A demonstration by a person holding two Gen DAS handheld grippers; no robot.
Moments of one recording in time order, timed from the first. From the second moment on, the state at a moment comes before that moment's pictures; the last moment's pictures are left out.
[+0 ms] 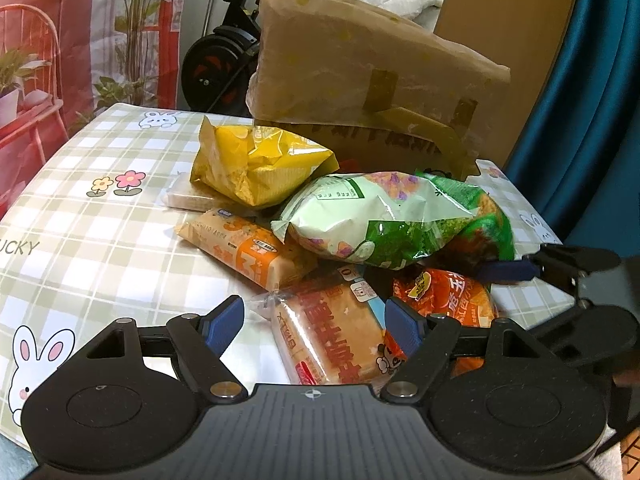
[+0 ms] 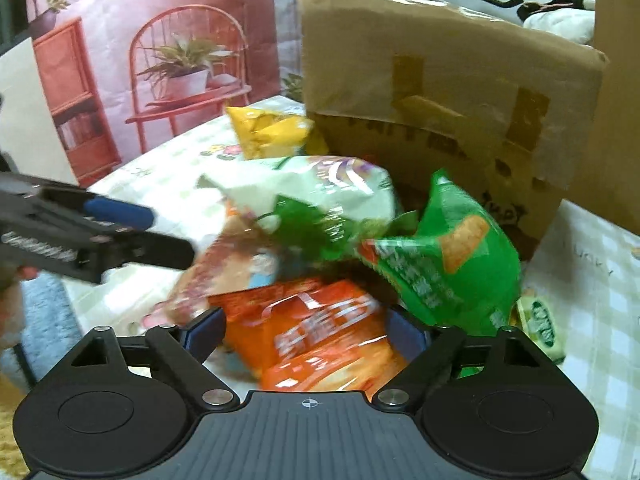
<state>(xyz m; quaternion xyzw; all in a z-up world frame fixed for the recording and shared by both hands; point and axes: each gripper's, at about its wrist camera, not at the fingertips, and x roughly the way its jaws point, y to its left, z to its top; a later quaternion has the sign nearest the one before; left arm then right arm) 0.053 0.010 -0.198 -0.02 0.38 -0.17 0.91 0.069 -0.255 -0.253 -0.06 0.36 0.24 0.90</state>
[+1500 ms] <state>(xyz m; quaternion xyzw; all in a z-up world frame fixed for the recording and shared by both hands) 0.063 0.026 -0.182 -0.06 0.37 -0.14 0.92 0.025 -0.308 -0.184 0.05 0.25 0.18 0.95</state>
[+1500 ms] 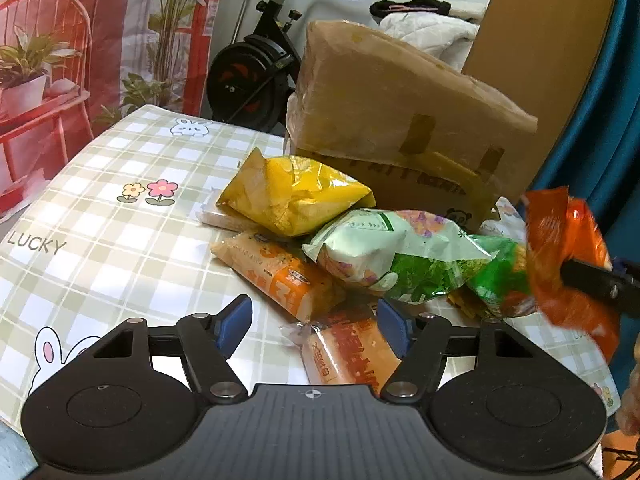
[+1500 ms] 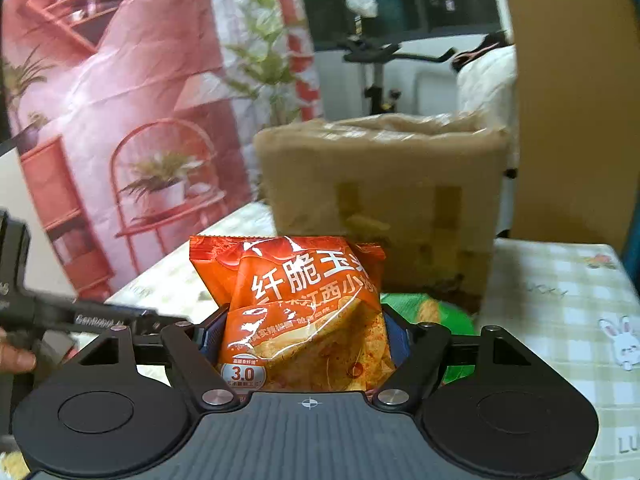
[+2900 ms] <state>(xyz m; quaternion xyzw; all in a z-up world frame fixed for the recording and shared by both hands) 0.064 0.000 -0.188 -0.01 0.39 -0.14 0.91 0.030 -0.319 -0.181 0.06 0.20 0.10 0.97</state>
